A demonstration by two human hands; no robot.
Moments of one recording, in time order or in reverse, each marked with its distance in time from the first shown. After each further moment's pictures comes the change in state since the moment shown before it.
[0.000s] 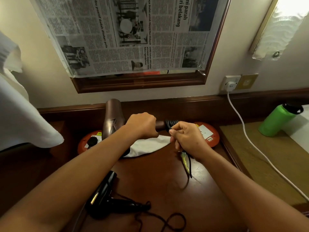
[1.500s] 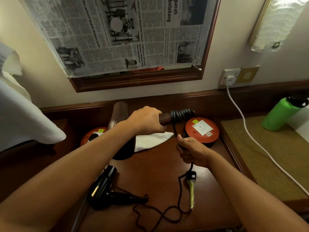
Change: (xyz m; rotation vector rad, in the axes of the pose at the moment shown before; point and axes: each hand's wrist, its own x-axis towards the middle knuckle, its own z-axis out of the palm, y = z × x) left_hand -0.015 0.040 -0.038 -0.287 -0.029 0.068; right_hand -0.004 0.076 -0.038 0.434 -0.511 0.352
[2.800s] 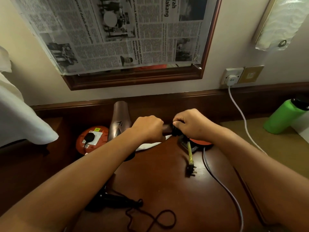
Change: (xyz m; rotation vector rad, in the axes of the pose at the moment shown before) left_hand 0.033 0.009 0.043 0.284 -0.044 -0.029; right_hand 0.001 -0.098 -0.013 -1.177 0.285 -0.324
